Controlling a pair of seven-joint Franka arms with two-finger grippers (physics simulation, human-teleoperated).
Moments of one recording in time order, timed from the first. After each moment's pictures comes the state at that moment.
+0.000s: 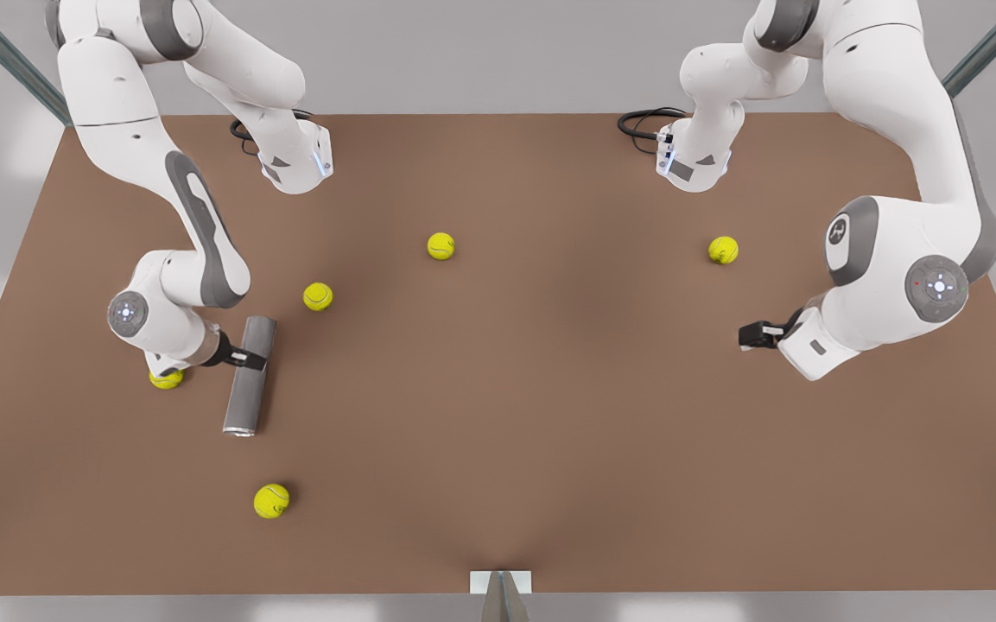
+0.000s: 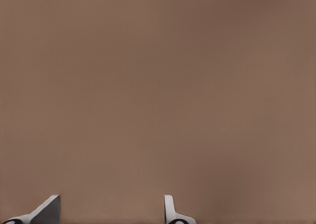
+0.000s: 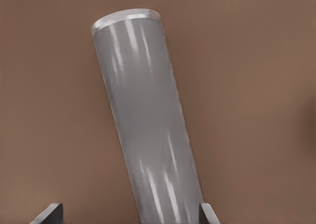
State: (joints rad) left arm 0.00 0.33 -0.12 -1.41 -0.03 1.61 -0.02; right arm -0.33 0.36 0.29 -2.11 0.02 2.38 0.21
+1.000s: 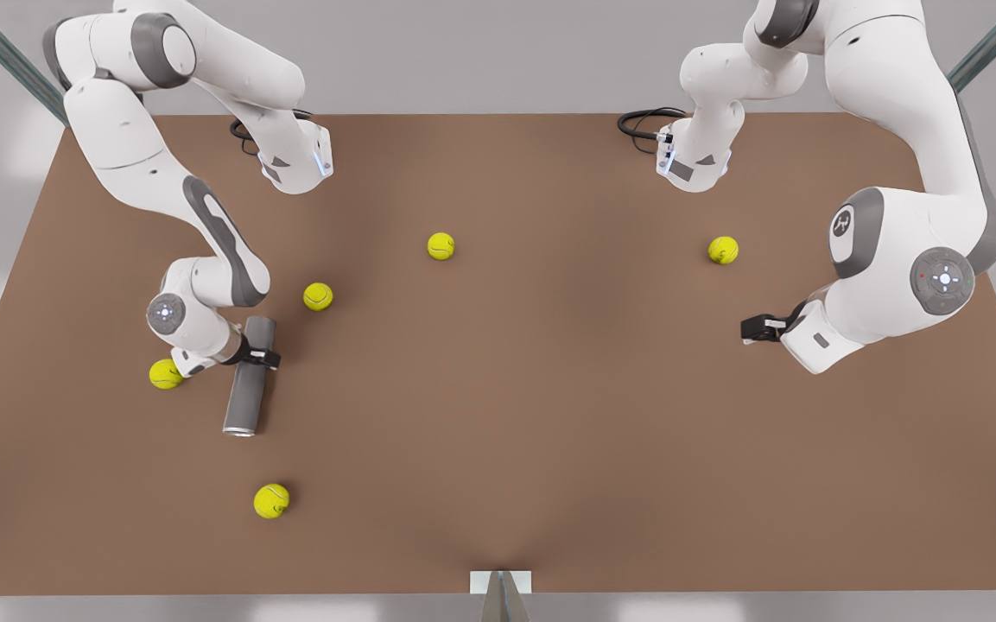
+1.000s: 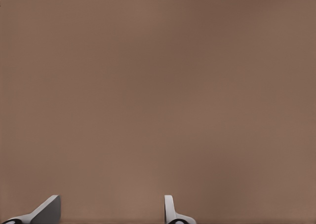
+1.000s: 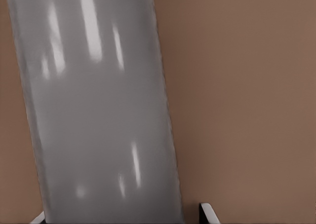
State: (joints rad) left arm 0.00 0.31 -0.12 -1.42 -0.03 1.58 -0.02; right arm -0.35 0.49 0.29 -2.21 -0.15 2.64 0.21
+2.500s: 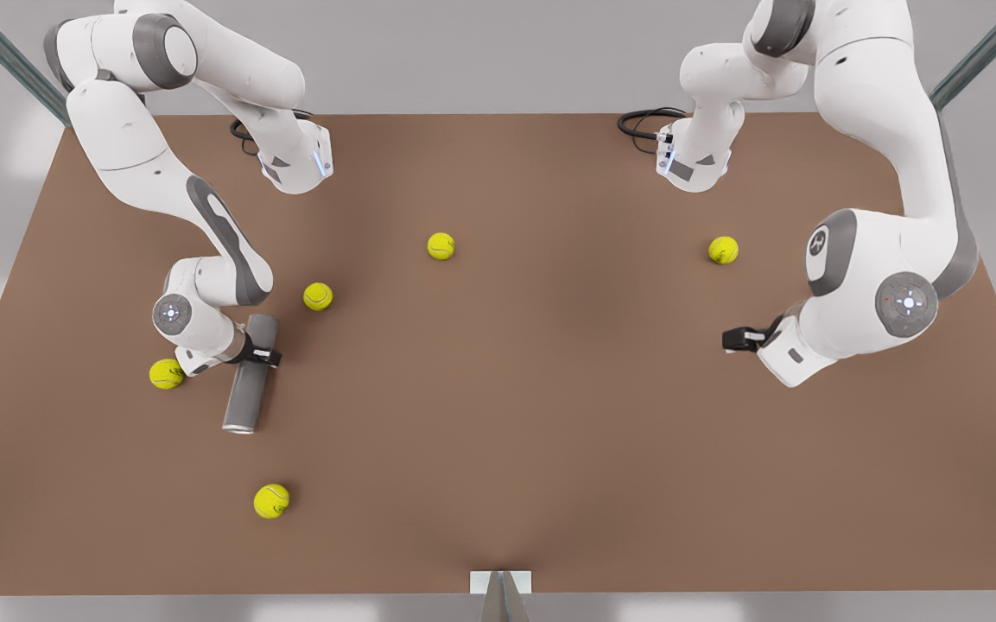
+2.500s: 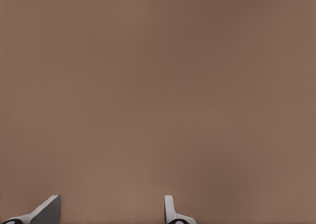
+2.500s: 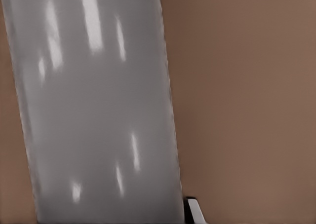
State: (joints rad) left arm -0.02 0.36 -0.13 -1.42 -0.02 1.61 -0.06; right arm -0.34 0.48 0.28 -2.23 -0.17 2.62 0.24
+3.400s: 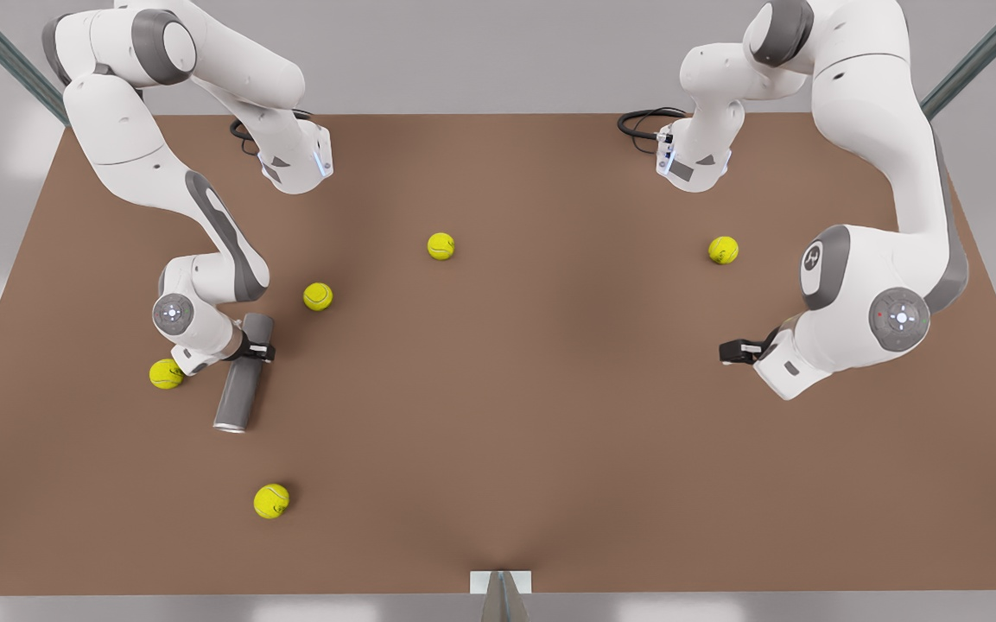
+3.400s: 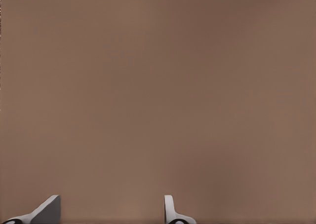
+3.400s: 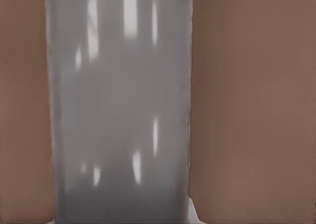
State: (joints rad) left arm -0.02 0.40 -0.13 -1.40 -0.02 1.65 -0.06; right arm -0.35 0.46 0.28 -2.23 -0.26 2.57 0.23
